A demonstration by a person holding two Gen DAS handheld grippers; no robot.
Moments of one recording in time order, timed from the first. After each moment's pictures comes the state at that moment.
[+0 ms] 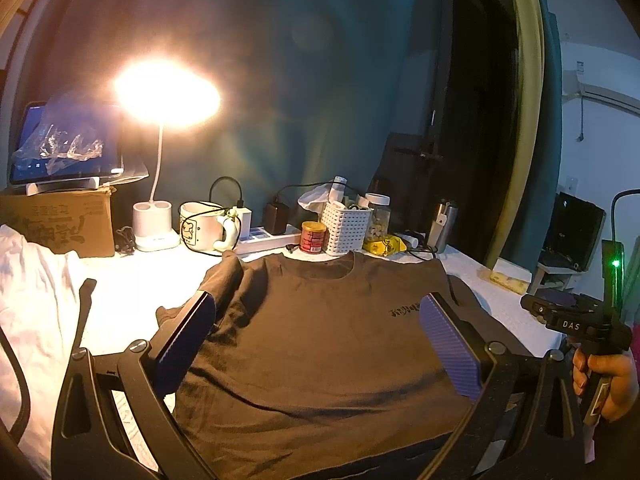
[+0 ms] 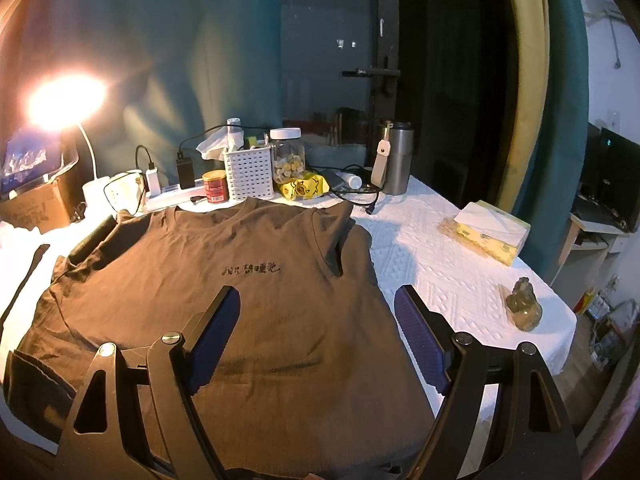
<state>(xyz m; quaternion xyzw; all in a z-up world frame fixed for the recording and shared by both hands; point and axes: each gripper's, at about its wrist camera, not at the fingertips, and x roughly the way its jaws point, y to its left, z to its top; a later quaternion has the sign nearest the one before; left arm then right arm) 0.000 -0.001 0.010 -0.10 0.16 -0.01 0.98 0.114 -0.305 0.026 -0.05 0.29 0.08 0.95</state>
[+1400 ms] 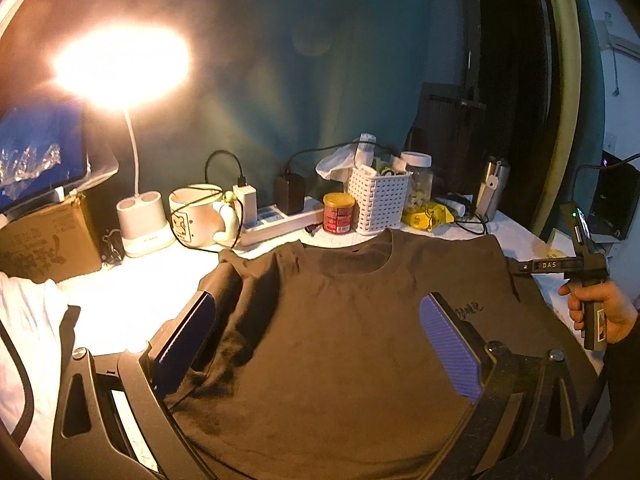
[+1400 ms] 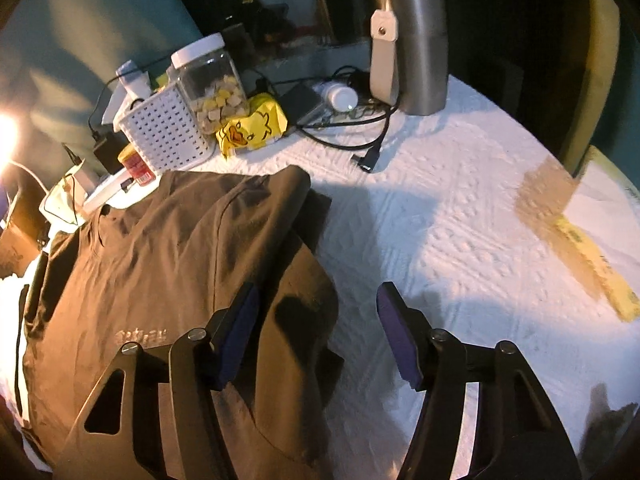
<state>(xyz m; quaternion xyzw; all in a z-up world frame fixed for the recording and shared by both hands) 0.120 -0.013 0.002 -0.05 0.25 0.04 0.97 0.363 -0.348 -0.064 0.02 0.48 0.14 0.87</state>
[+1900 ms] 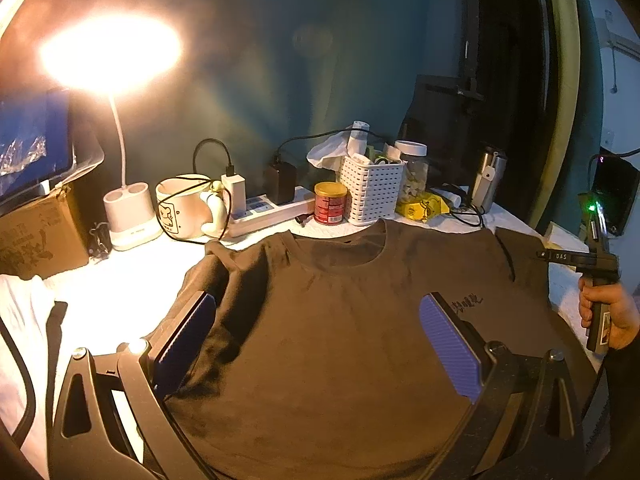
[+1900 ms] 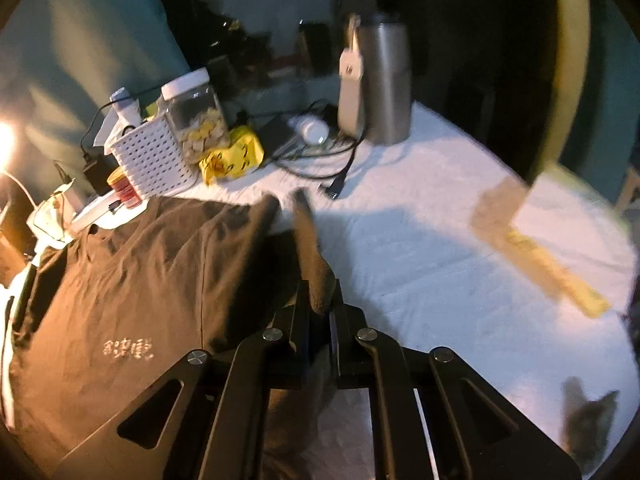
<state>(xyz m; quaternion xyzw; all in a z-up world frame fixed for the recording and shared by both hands) 0.128 -0.017 -0.005 -0.06 0.26 0.02 0.96 0.333 -0.365 -0.036 0.00 0.41 0.09 0.91</state>
